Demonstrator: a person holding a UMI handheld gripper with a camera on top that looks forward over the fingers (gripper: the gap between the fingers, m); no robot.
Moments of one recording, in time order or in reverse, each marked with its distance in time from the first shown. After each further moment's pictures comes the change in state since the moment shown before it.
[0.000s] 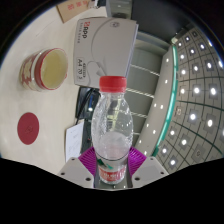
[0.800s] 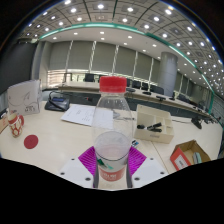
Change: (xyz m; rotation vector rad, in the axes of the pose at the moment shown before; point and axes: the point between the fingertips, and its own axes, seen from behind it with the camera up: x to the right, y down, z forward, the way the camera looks) arm -0.206 0.297 -0.028 -0.197 -0.385 1.593
